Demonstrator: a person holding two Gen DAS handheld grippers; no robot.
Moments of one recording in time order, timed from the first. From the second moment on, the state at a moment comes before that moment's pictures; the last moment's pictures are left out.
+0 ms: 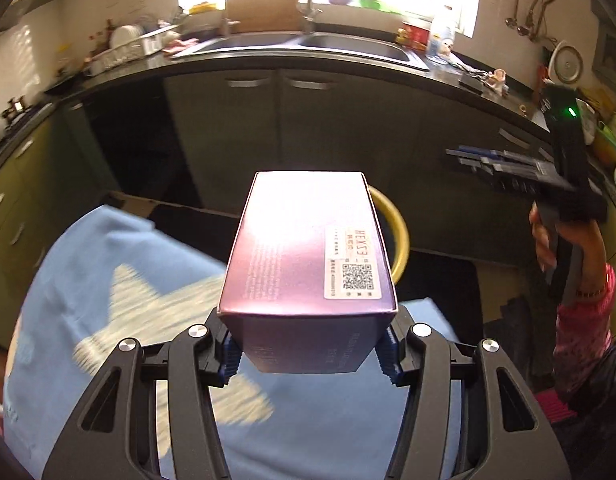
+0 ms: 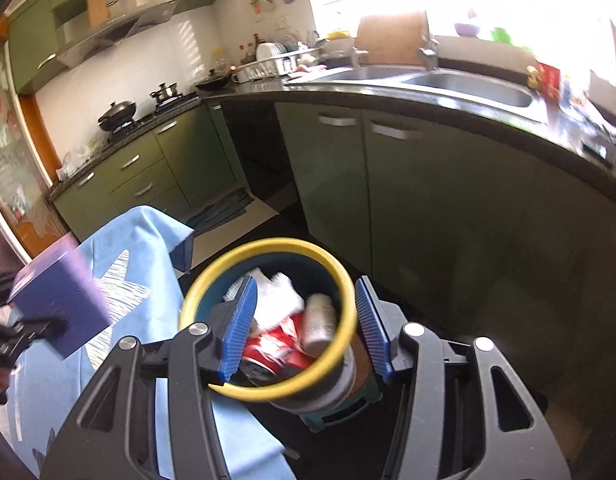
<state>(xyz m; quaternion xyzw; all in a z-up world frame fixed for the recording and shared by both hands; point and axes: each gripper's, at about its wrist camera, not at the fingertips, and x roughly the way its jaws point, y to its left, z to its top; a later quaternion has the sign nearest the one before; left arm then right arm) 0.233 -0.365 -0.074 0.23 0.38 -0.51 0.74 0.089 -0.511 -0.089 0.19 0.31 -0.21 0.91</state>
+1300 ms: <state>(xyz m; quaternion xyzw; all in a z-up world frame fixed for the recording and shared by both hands) 0.183 -0.201 -0.047 0.13 0.34 -0.30 0.88 0.084 -0.419 -0.092 0.15 0.33 -0.05 0.93</state>
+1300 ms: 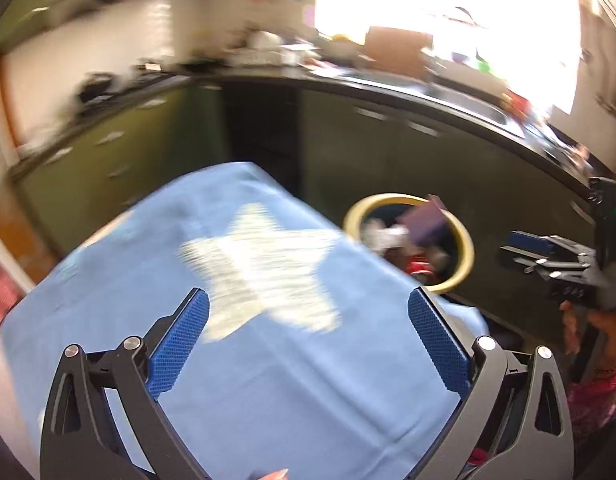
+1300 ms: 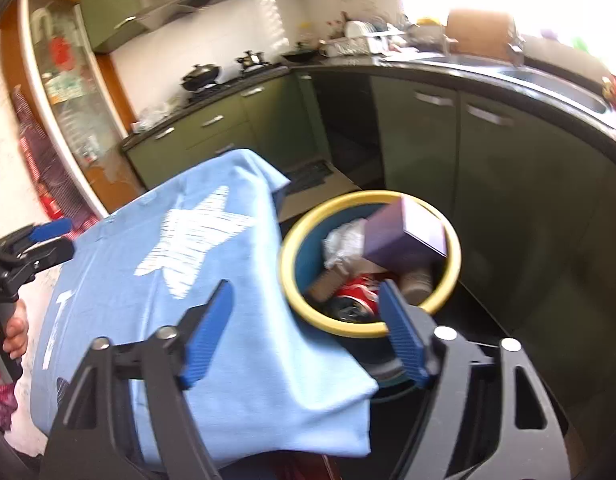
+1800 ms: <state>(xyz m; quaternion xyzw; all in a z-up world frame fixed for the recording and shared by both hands) 0.077 -0.026 -0.024 0.02 0.27 -0.05 0.96 0.046 -0.361 -0.051 0.09 0.29 -0.05 0.95</state>
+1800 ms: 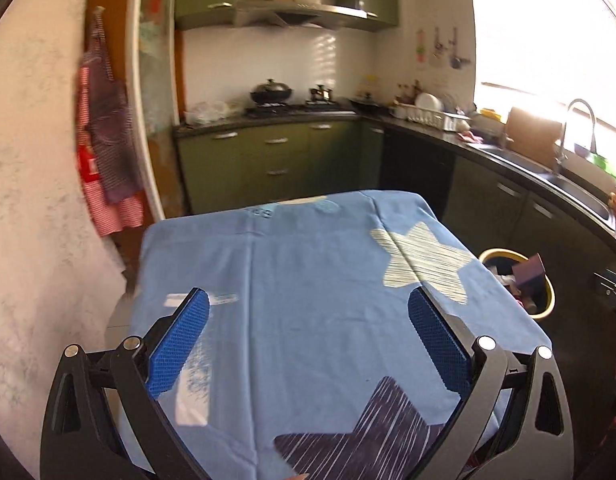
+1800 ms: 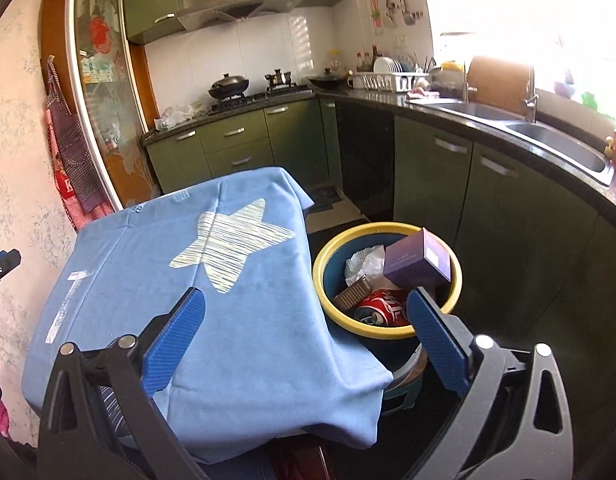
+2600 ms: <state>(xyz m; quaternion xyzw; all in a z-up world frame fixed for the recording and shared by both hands) 0.002 -0.007 -0.006 0.02 0.24 -0.03 0.97 0.003 -0.327 -0.012 0.03 0.23 -0.05 0.97</state>
